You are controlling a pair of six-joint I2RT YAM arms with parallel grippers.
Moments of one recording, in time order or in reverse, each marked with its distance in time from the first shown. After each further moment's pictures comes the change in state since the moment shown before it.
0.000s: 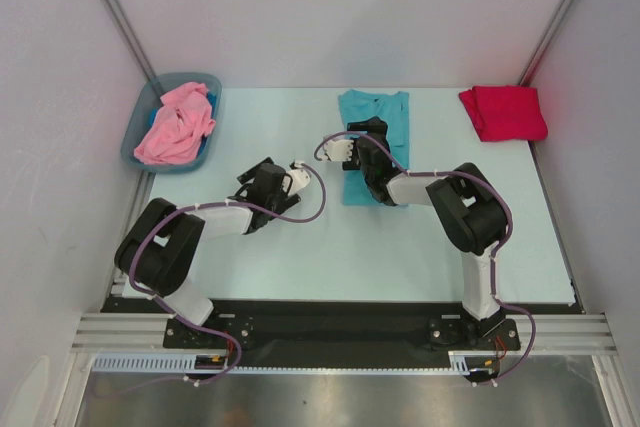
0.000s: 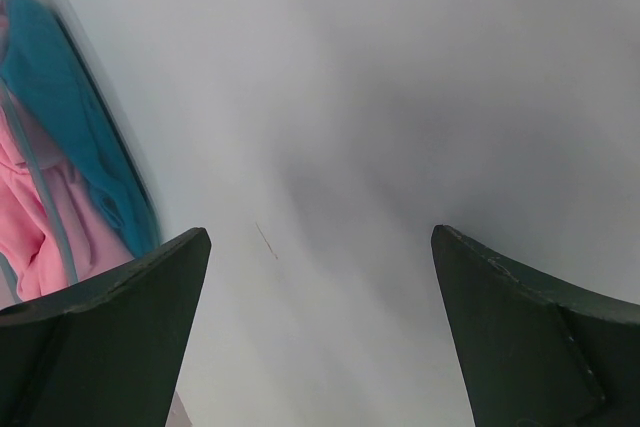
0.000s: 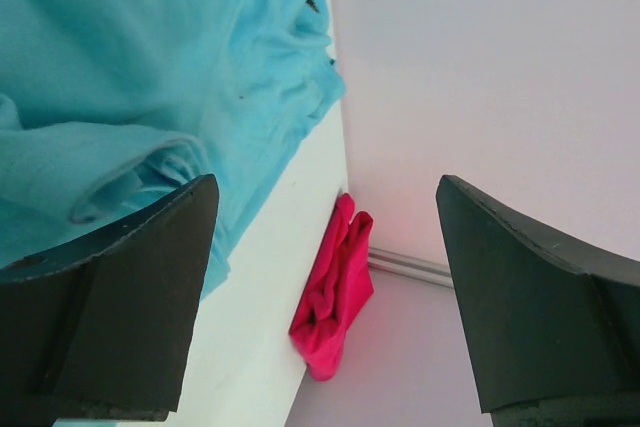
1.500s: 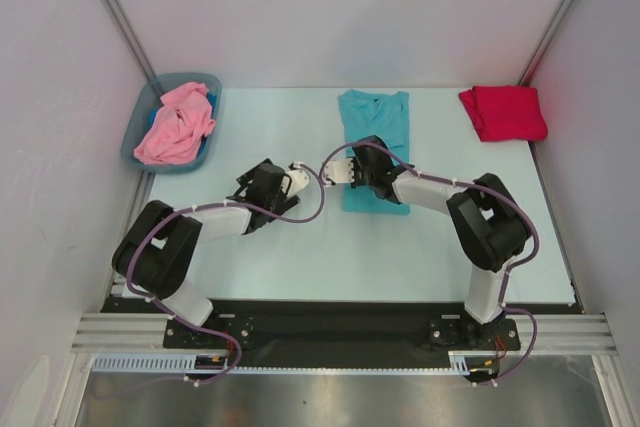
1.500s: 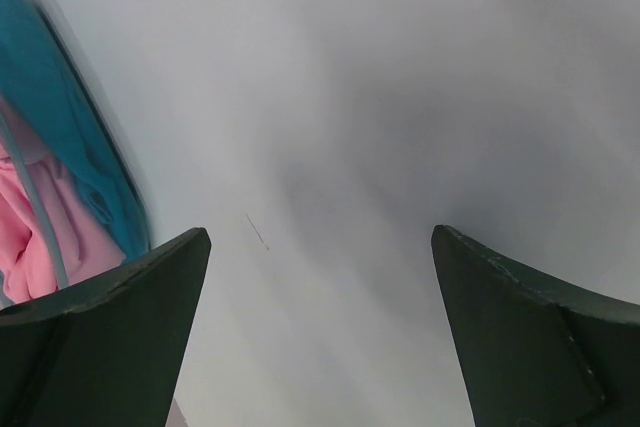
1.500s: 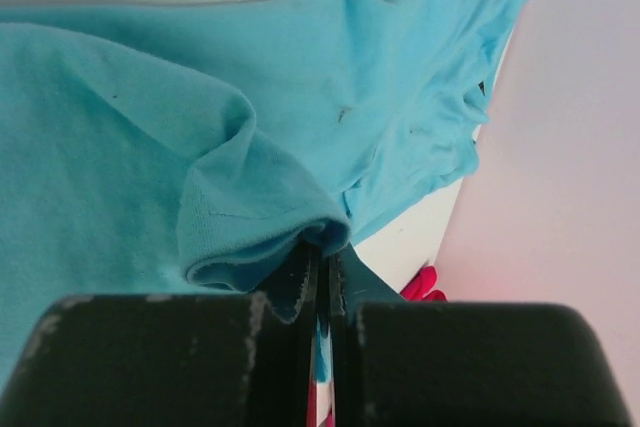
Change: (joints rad) left arm 0.000 -0.021 0.000 -0.045 0.015 -0.017; right arm 0.042 -0.182 -0.001 -0.599 -0.143 0.060
